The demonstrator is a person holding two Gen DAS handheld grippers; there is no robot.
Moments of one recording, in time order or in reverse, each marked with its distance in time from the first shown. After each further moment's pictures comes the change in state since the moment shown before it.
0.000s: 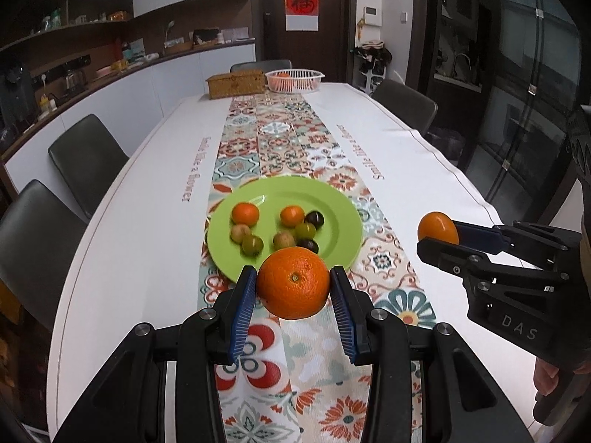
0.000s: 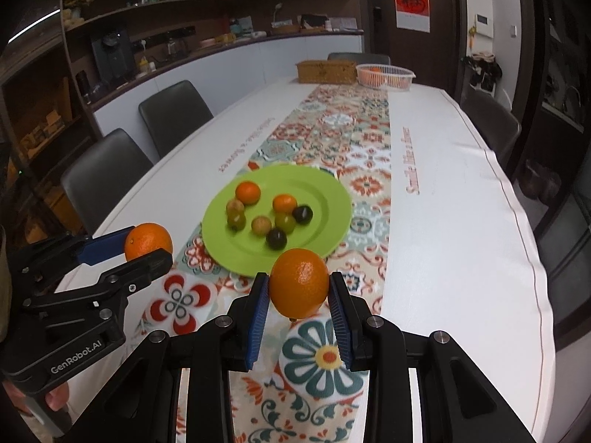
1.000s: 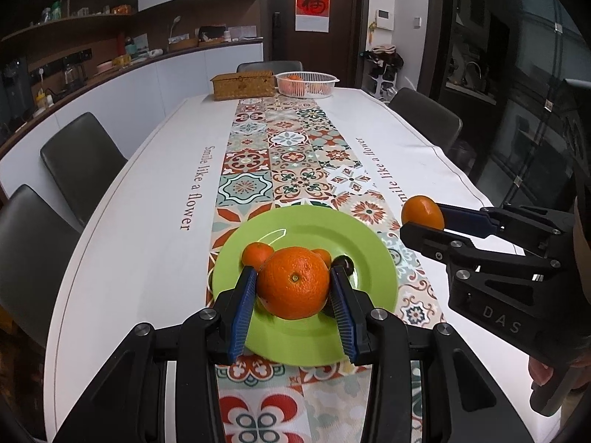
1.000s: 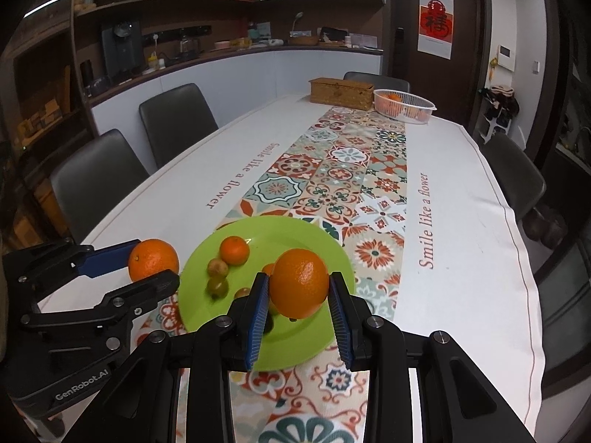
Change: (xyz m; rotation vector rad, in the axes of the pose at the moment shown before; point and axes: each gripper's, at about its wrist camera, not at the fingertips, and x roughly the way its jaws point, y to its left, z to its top) left arm 0.066 0.031 0.050 -0.034 0.001 -0.003; right arm 0.068 0.002 0.074 -0.114 -0.023 -0.017
